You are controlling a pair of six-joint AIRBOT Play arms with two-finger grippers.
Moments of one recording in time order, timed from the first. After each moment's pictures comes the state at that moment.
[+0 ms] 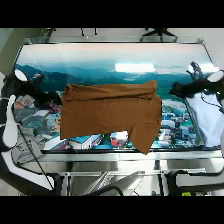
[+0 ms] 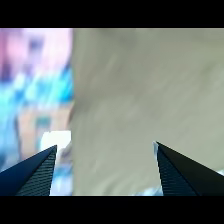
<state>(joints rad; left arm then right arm) 0.20 -1.74 1.53 1.26 -1.52 -1.48 -0.29 -1.51 1.35 -1.07 1.20 1.32</state>
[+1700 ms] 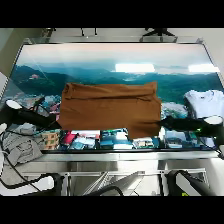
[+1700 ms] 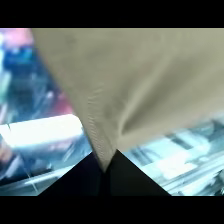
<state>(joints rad) 0.36 -1.39 0.95 1.05 -1.41 -1.24 -0.39 -1.03 0.59 -0.68 1.16 1.03</state>
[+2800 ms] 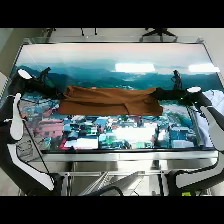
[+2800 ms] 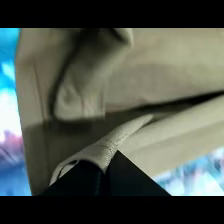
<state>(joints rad) 0.18 -1.93 1.76 1.05 -1.39 -1.27 -0.18 -1.69 1.18 -0.53 0.88 0.88</state>
